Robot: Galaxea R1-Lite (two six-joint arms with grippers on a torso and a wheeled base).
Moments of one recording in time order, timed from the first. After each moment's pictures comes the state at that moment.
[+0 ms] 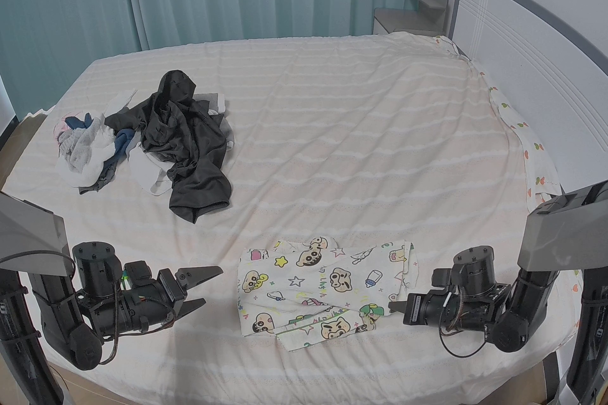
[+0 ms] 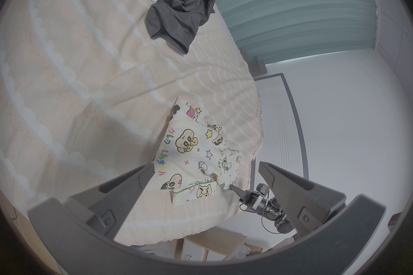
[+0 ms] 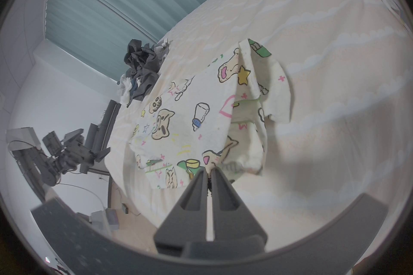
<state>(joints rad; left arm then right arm) -0.18 2.08 -0.11 -1.54 -0.52 -1.00 0.46 2.24 -0.38 -1.23 0.21 0.56</state>
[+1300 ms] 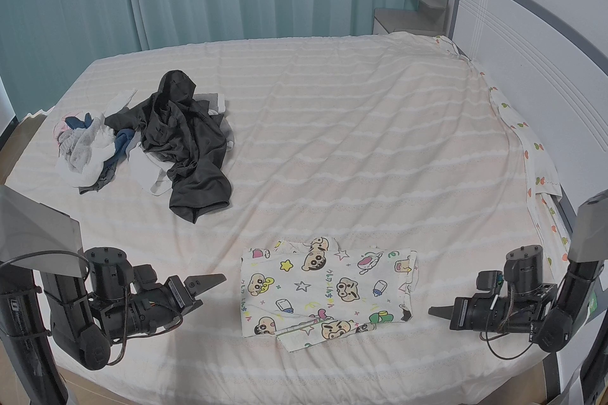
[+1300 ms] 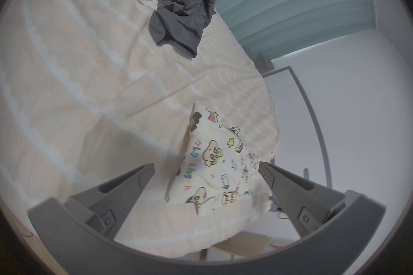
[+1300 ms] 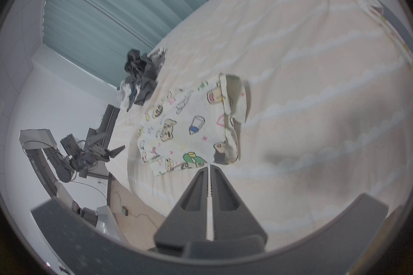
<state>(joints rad) -0.19 2.15 -0.13 -1.54 -0.44 -0.88 0.30 2.06 -0.15 -1.24 0.33 0.49</state>
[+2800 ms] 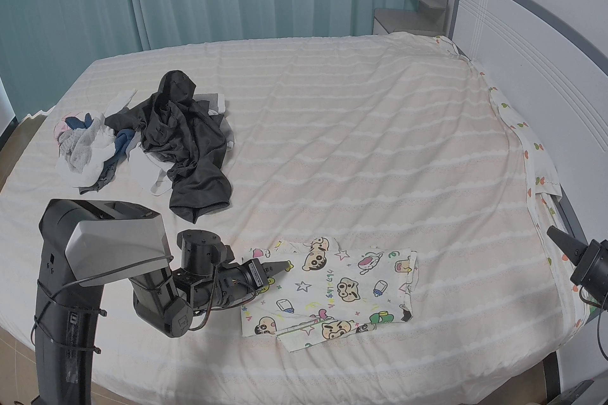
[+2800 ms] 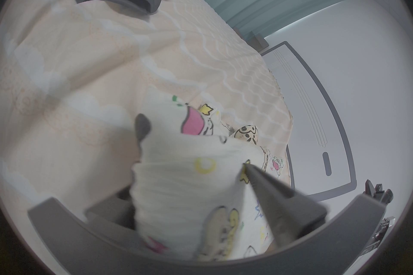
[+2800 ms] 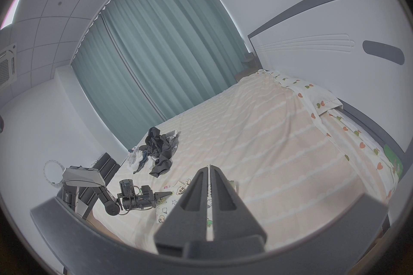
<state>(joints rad) -0.38 2.44 -0.75 -1.21 -0.32 -0.77 0.09 1.00 -0.14 -0.75 0.21 0.44</state>
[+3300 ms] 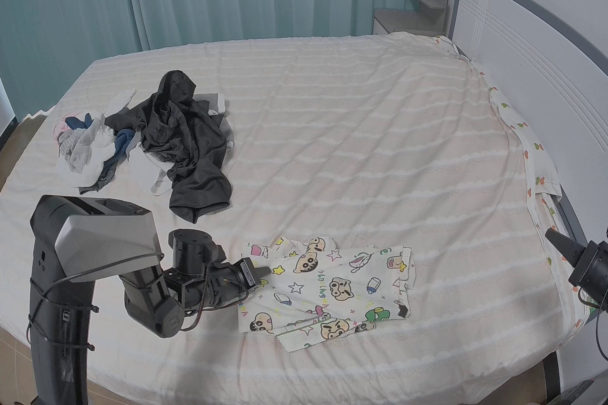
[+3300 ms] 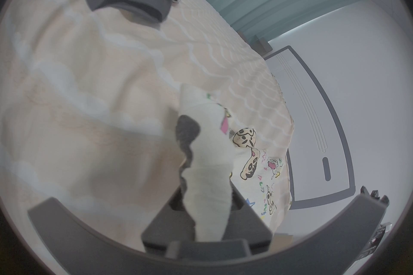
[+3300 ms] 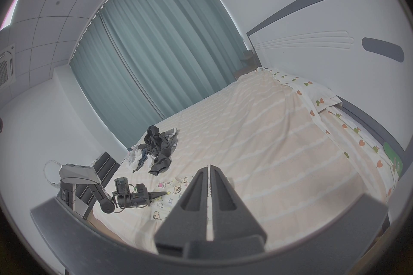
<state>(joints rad) -0.36 2.41 -0.71 -1.22 -0.31 -0.78 0.07 1.01 -0.14 -0.75 0.22 0.44</state>
